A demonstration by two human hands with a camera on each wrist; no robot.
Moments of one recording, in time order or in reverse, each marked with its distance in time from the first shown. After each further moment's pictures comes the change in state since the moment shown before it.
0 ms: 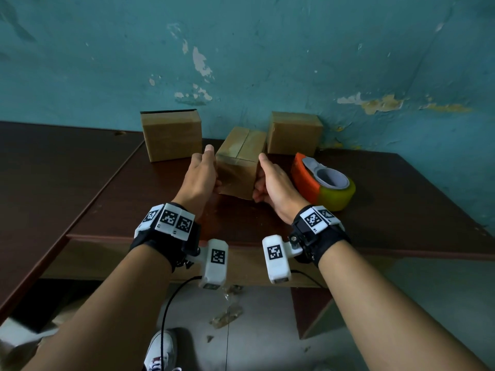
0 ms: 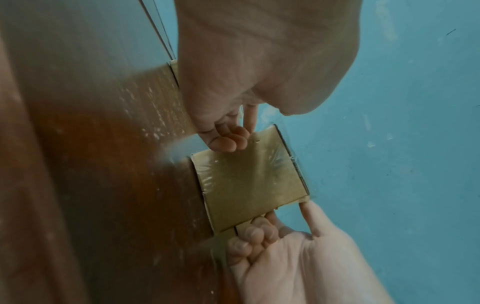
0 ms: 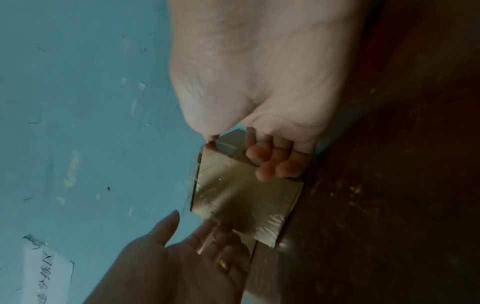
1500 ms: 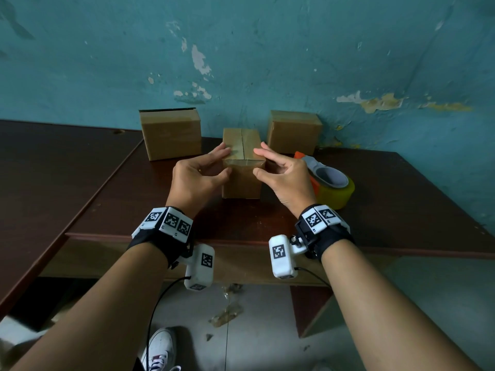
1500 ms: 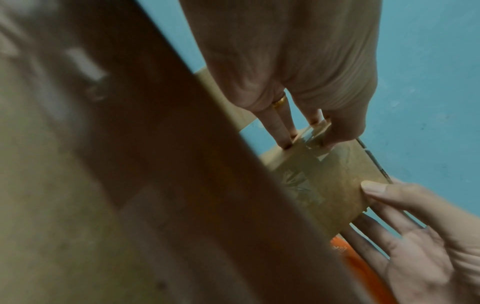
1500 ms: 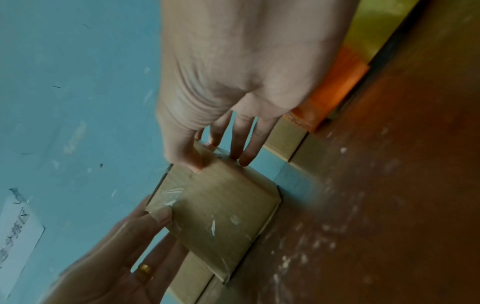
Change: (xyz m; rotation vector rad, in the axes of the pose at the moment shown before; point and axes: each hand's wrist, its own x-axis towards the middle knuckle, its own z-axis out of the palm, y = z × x) left_hand -0.004 -0.025 -0.019 0.038 -0.133 0.537; right_hand -0.001 0.007 -0.030 -0.158 0.027 -0.576
